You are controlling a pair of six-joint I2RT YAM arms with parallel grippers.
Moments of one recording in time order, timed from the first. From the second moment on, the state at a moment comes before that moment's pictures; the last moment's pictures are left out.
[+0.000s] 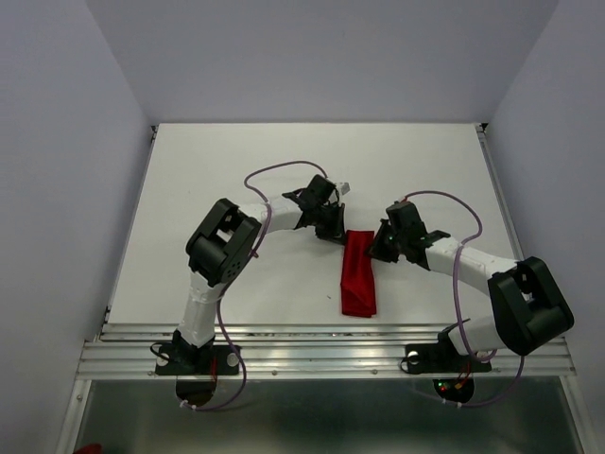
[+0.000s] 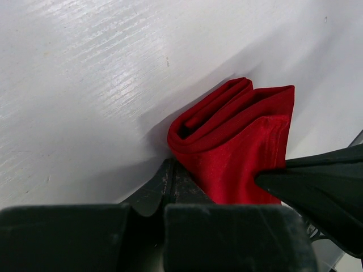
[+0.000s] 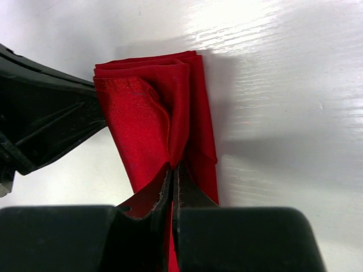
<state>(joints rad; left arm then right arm) -0.71 2.09 1.38 -0.21 0.40 -0.53 0.44 1.39 0.66 -0.16 -0.05 0.82</state>
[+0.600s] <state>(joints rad) -0.71 2.12 1.42 -0.24 0.40 -0.51 0.44 1.44 0.66 -0.13 -0.06 0.87</state>
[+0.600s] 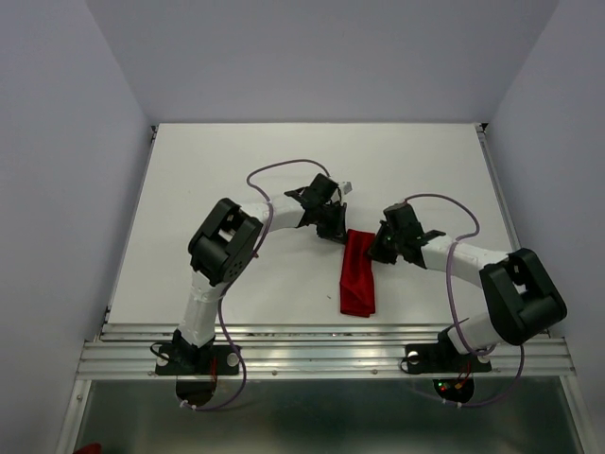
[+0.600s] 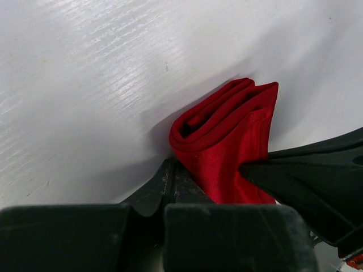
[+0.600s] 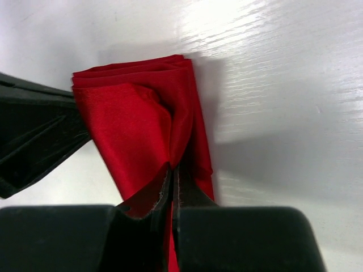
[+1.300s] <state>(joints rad) -0.71 1.86 1.41 -0.40 0.19 -0.50 0.44 1.09 0.52 -0.22 0.00 0.91</state>
